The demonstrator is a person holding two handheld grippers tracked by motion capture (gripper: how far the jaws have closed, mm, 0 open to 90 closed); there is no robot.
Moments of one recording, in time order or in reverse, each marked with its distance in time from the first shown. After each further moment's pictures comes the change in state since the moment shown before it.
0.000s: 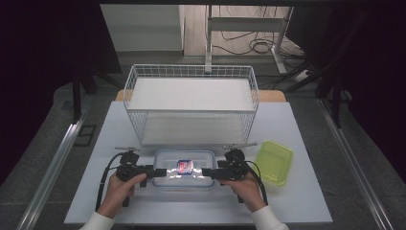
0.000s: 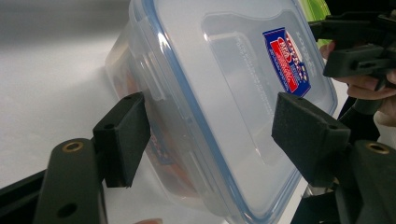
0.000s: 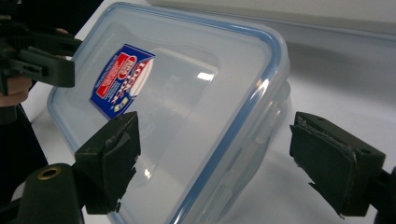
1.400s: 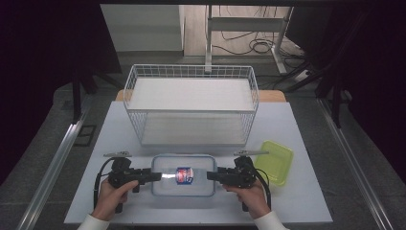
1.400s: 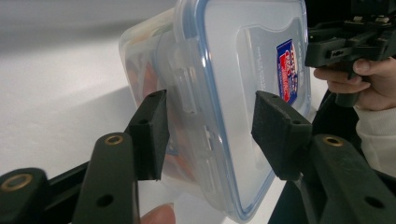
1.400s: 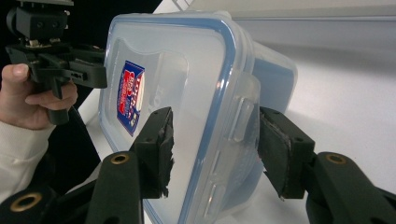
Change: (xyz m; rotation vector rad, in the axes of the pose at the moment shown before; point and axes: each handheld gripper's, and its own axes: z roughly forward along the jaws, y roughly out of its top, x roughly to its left) left arm -0.006 -0.017 -0.022 -0.060 -0.053 0.087; right arm -0.003 -0.022 -0.022 -0.086 0.149 0.049
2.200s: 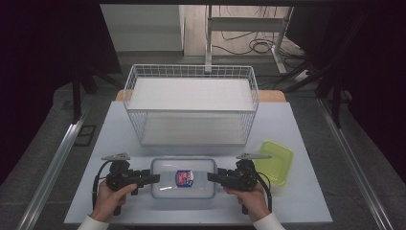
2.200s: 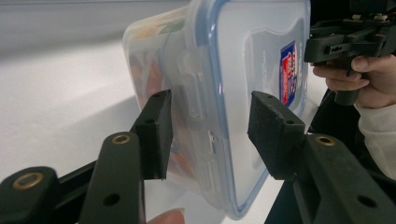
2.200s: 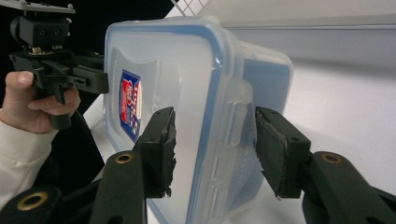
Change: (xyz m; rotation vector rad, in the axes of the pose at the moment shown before) left arm -0.010 -0.003 -0.006 -0.019 0.023 0.046; right arm 0.002 -0.009 -0.004 -0.061 0.017 -0.020
